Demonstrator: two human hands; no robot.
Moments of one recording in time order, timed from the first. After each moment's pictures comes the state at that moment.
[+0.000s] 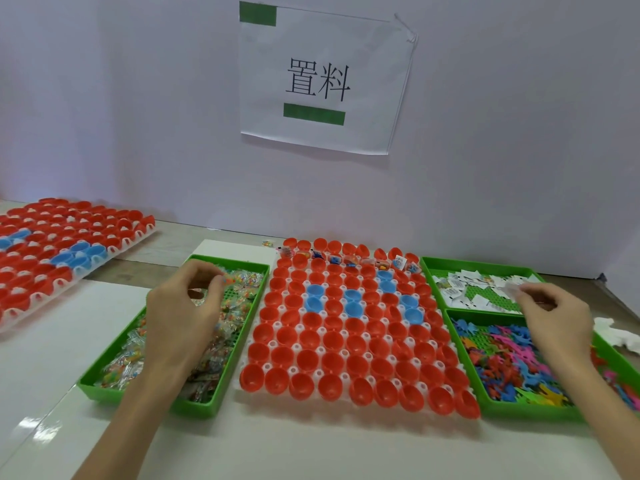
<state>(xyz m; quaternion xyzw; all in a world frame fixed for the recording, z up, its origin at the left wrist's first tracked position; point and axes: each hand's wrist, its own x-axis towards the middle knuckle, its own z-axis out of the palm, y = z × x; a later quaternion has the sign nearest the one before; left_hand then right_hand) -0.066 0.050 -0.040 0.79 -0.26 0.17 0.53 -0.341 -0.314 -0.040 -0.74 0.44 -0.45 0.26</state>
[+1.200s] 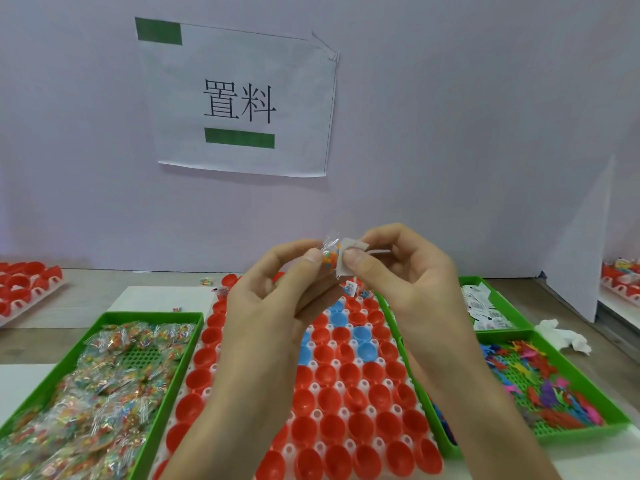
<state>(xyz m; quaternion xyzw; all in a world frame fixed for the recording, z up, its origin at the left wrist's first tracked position) -0.179 -0.066 0.066 0.42 -0.26 -0.27 0.83 -0.267 -0.172 0.073 -0.70 0.16 -0.43 0.54</state>
